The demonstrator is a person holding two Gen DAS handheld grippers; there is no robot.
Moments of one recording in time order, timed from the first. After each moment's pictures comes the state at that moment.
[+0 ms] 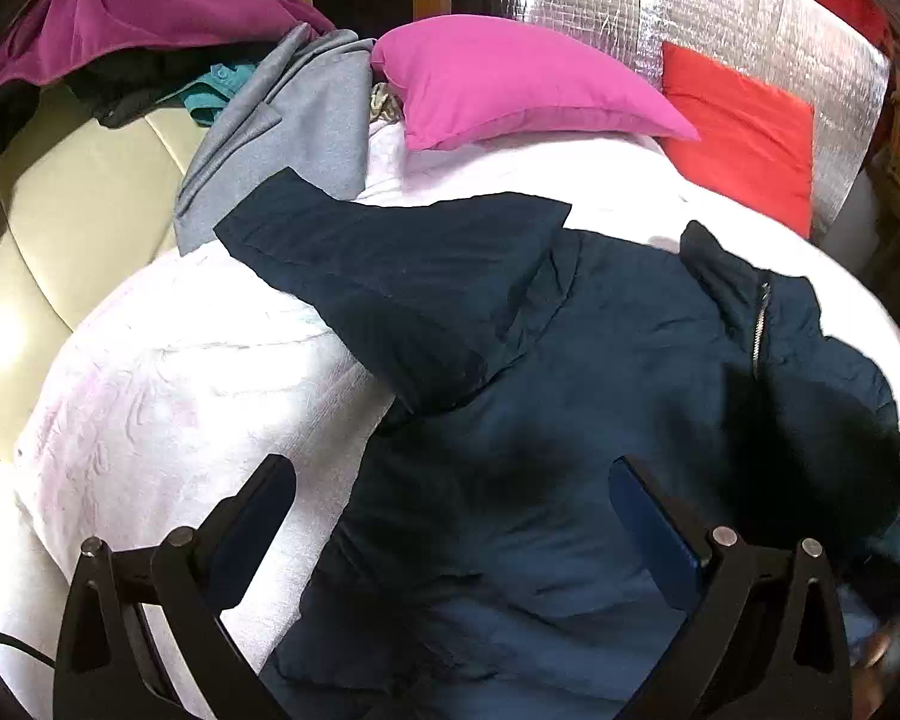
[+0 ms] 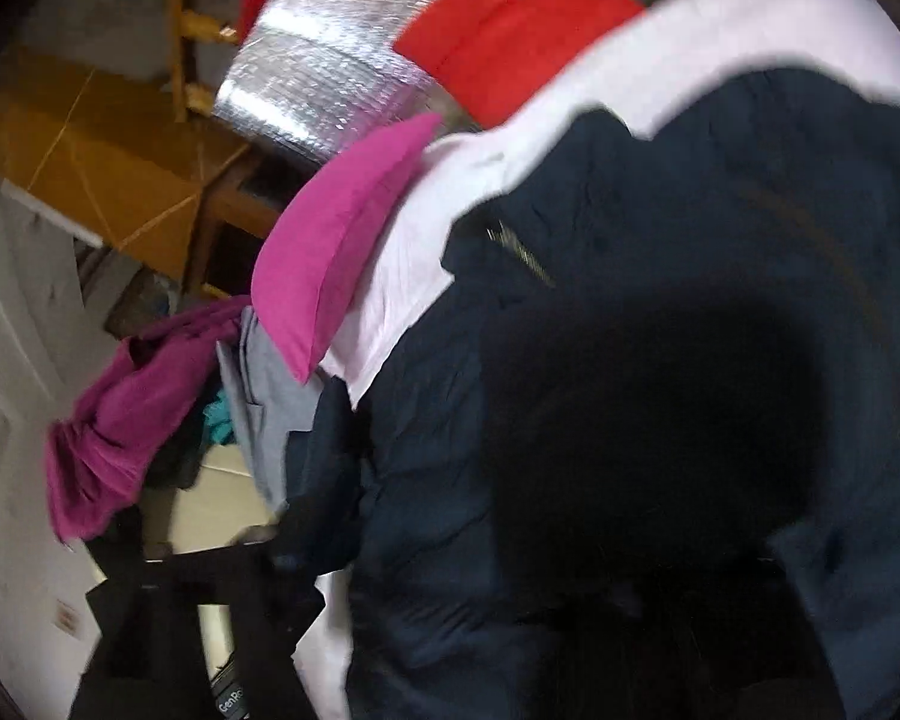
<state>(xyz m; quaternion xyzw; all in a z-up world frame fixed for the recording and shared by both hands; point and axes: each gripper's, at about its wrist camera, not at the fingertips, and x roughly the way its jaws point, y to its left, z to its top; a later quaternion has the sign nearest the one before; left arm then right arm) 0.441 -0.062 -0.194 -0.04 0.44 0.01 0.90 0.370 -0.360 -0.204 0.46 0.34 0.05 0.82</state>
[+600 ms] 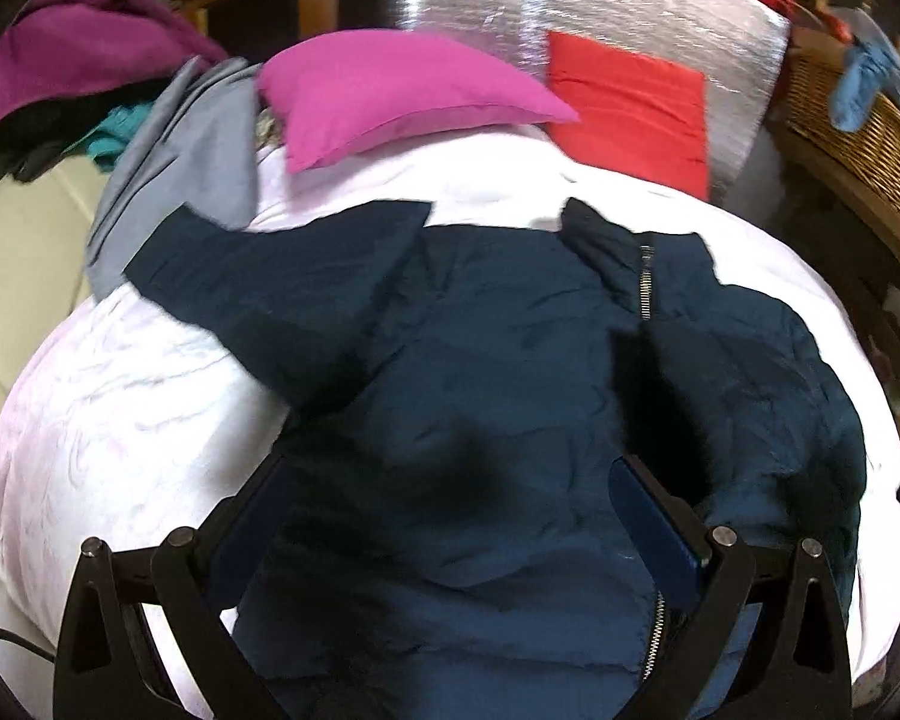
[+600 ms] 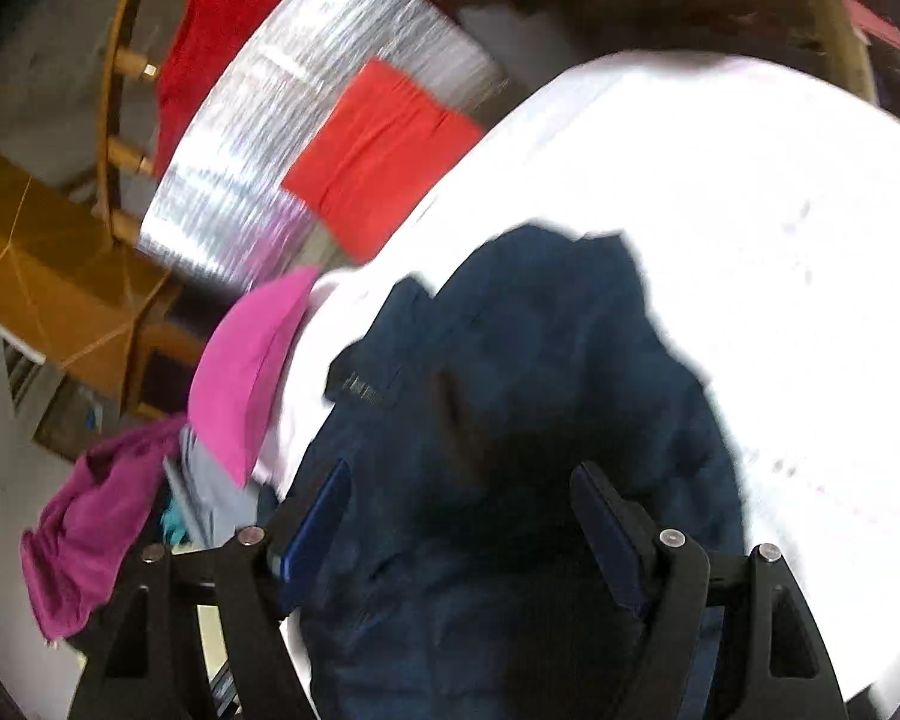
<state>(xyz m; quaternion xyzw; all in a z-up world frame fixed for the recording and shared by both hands) 0.397 -0.103 -0.182 0.01 0.42 -0.12 0.90 0.228 -0.470 -0.146 0.46 0.27 -0.15 0.83</state>
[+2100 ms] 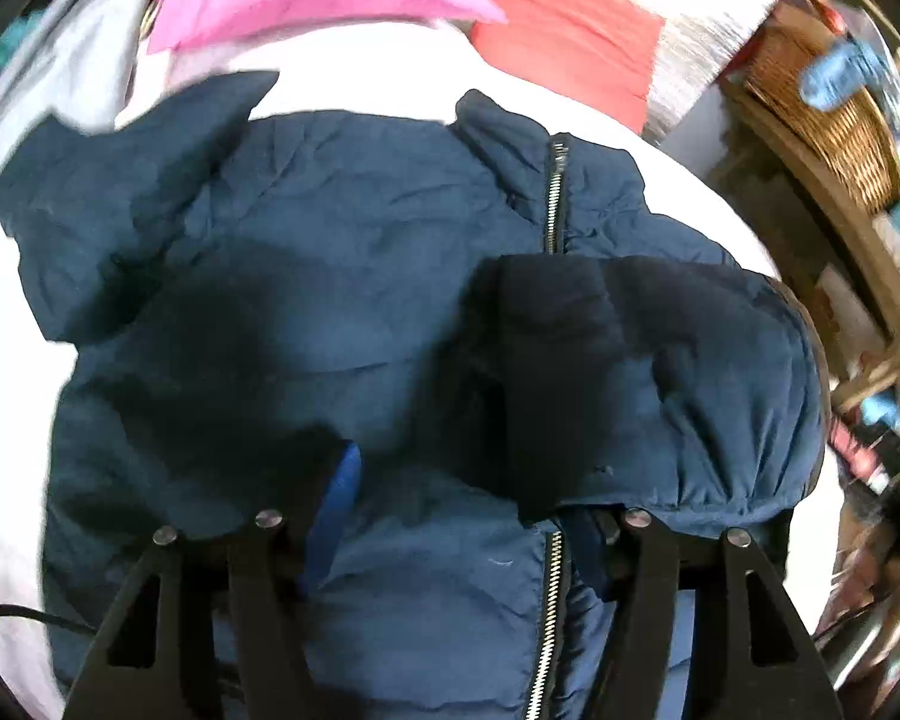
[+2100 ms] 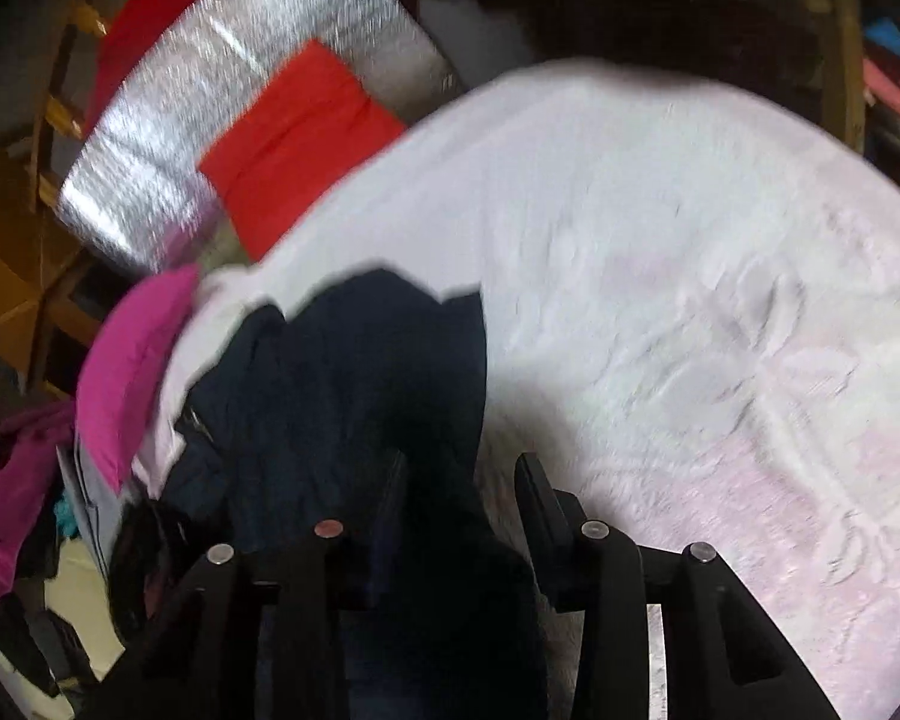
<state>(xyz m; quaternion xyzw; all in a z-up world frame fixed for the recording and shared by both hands) 0.391 -0.144 -0.221 -0.04 0.52 -0.20 0.83 0.251 -0.543 -0.175 0.37 0.30 -0.20 0.85</state>
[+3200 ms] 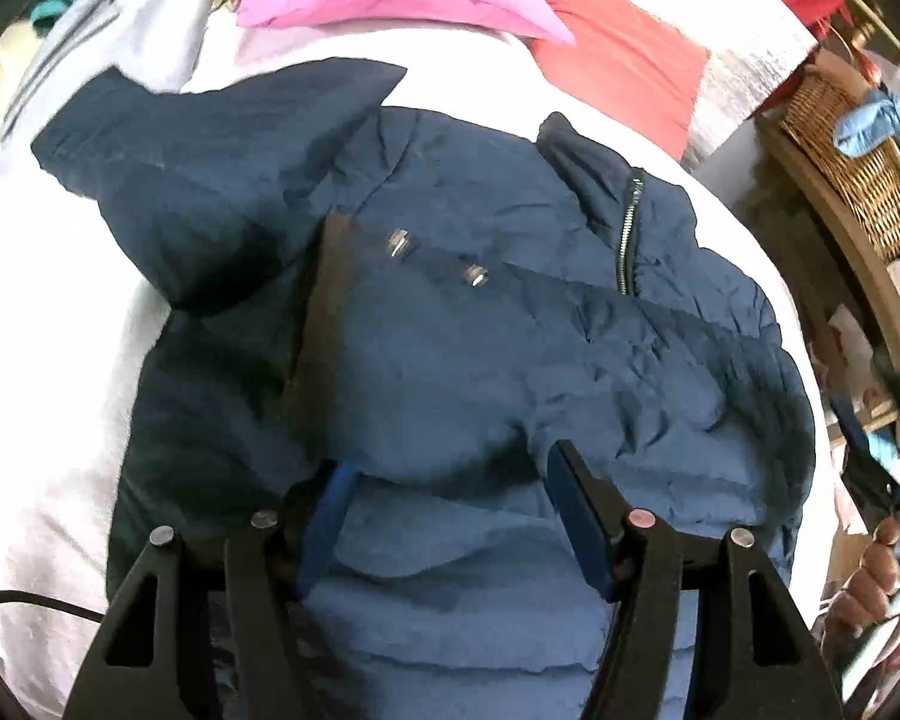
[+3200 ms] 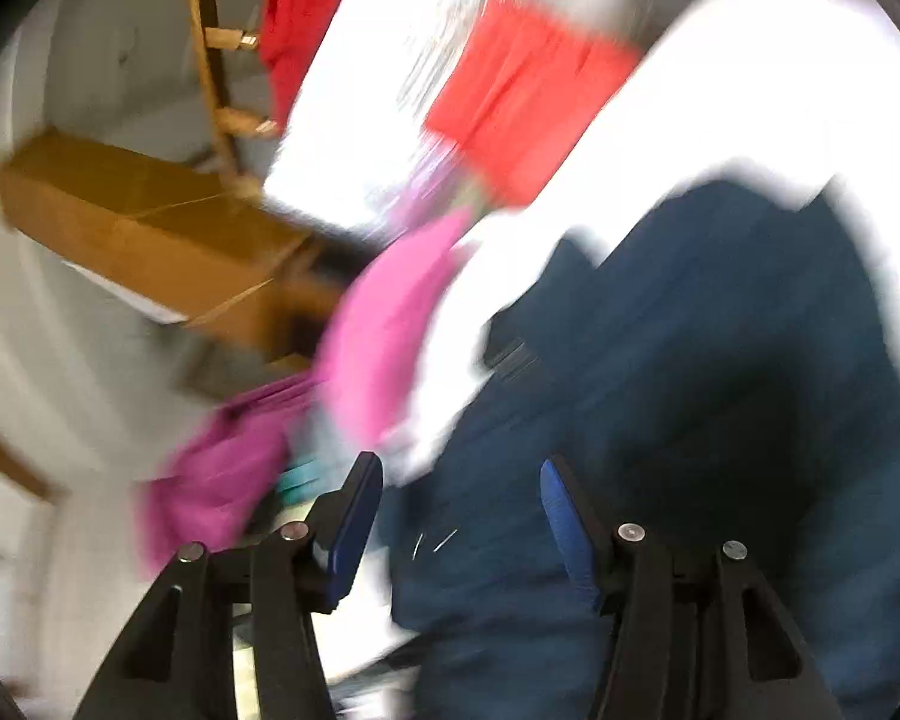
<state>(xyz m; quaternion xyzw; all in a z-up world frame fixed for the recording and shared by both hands) 0.406 -0.080 -0.224 -0.10 0.53 -0.17 0.82 0.309 -0.486 -0.156 0.44 0.24 0.00 0.86</state>
